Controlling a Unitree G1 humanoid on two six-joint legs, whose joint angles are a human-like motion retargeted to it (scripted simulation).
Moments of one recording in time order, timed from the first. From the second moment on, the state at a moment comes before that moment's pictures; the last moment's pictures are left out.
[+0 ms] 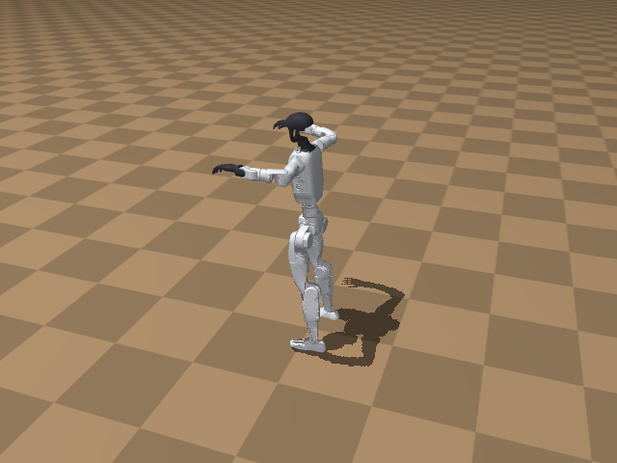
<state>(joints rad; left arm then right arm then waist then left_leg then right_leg) 0.69 1.61 0.82 0.06 0.08 -0.35 0.07 0.63 -1.49 -0.84 0.00 0.12 -0.28 0.01 0.02 -0.08 0.03 0.11 0.09 0.27 -0.06 -0.21 -0.09 -0.02 -0.15 -0.09 0.06 -0.14 0.19</state>
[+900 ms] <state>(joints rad) 0.29 0.10 -0.23 1.55 -0.46 -0.33 -0.16 -0.65 -0.18 0.14 1.18 0.62 -0.40 -0.21 0.40 -0.14 0.09 -0.11 0.03 0.55 -0.09 -0.11 -0.01 0.33 -0.15 0.18 0.15 -0.02 0.16</state>
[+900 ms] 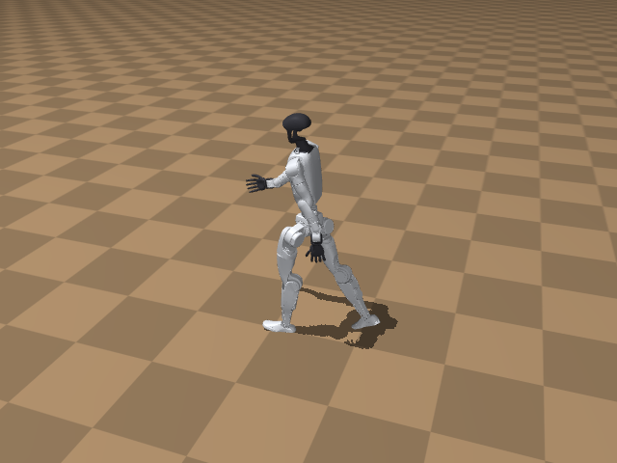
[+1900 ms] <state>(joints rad) 0.25 0.19 -0.24 1.60 -0.16 -0.17 -0.35 -0.74 -0.27 0.14 1.45 0.53 -0.22 -0.09 0.27 -0.19 0.03 -0.50 0.04 0.38 1.21 -0.36 0.12 -0.03 -0.19 0.03 0.08 -0.13 0.12</state>
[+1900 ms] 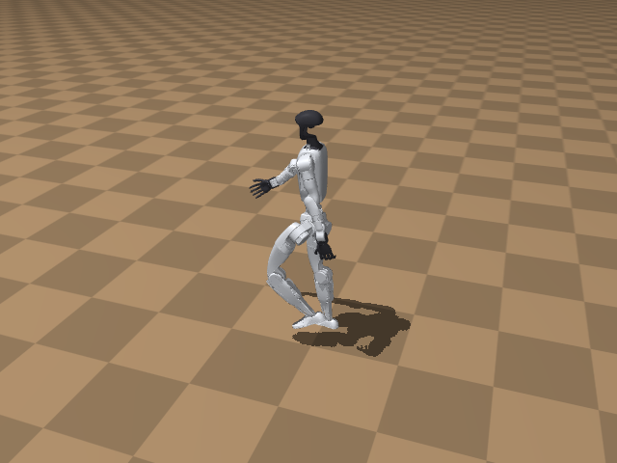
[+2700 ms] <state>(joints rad) -1.15 0.33 -0.30 1.45 -0.37 -0.25 -0.08 0.38 -0.24 0.13 1.62 0.35 -0.13 0.13 -0.15 0.01 0.03 0.28 -0.02 0.11 -0.01 -0.32 -0.08 -0.41 -0.11 -0.24 0.21 0.04 0.05</state>
